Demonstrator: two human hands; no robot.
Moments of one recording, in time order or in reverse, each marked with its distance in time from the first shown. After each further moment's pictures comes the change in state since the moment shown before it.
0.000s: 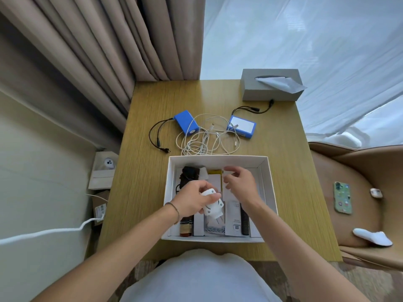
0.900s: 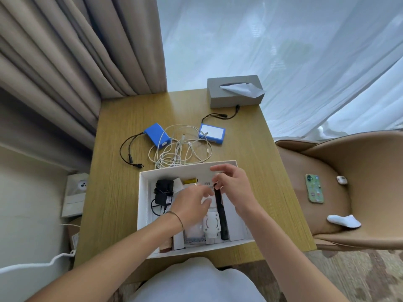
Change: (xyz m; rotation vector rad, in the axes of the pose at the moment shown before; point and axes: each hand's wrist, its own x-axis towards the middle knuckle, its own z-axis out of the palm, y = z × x) left_hand 0.034 0.020 0.049 0.629 0.145 0.368; right_hand -0.035 -0.030 -0.060 0.287 0.021 -0.057
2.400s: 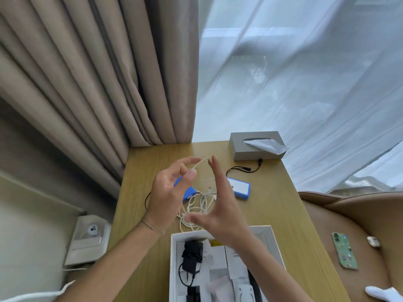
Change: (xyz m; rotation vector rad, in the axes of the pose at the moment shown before) left_hand 0.036 -0.005 -0.225 -0.753 0.497 0.199; right_hand 0.034 -0.109 0.108 -0.338 -0.144 -0.657
